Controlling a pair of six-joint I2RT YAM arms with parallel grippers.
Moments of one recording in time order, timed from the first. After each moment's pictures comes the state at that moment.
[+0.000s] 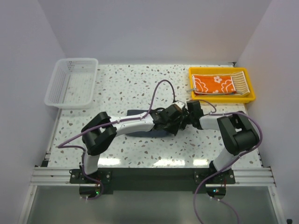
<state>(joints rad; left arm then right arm) -1.05 1.94 1.40 -0.36 -0.16 -0.49 0.33 1.68 0.63 0.18 -0.44 1.05</state>
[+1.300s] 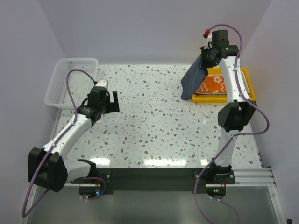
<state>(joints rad) -0.29 1.21 0.87 -0.38 -0.21 -0.31 0.07 2.06 2.28 -1.05 -0.09 0.06</state>
